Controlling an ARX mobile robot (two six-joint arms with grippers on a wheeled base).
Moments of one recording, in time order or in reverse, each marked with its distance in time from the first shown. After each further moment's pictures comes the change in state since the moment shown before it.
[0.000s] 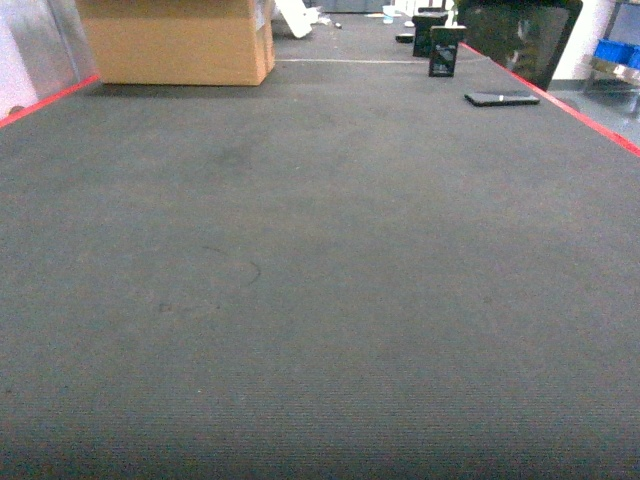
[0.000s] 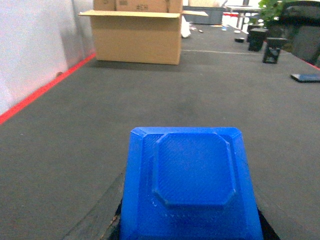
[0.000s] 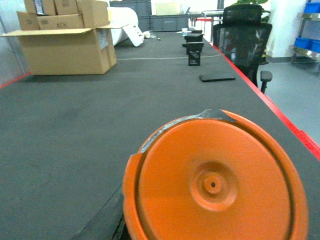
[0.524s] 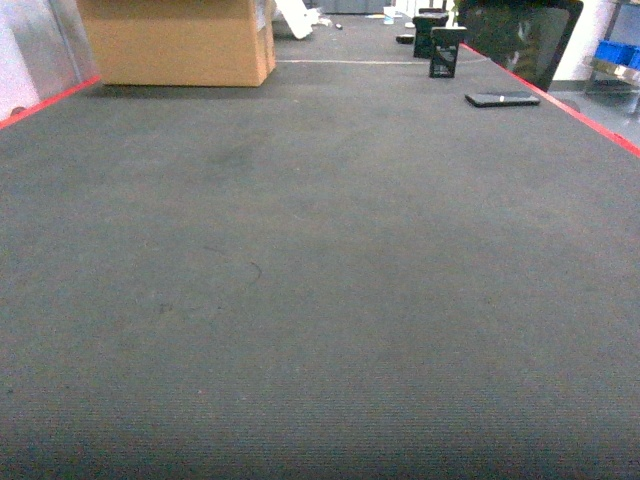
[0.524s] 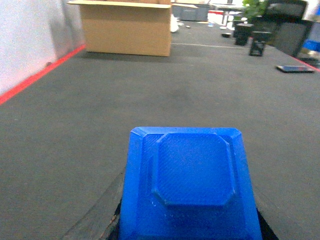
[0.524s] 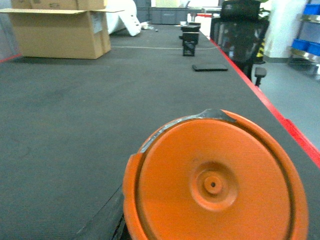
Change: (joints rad) left arm 0.212 -0.322 -0.163 -0.170 0.291 0.001; right arm -0.292 -0.233 -0.164 -0.086 -0.302 -0.080
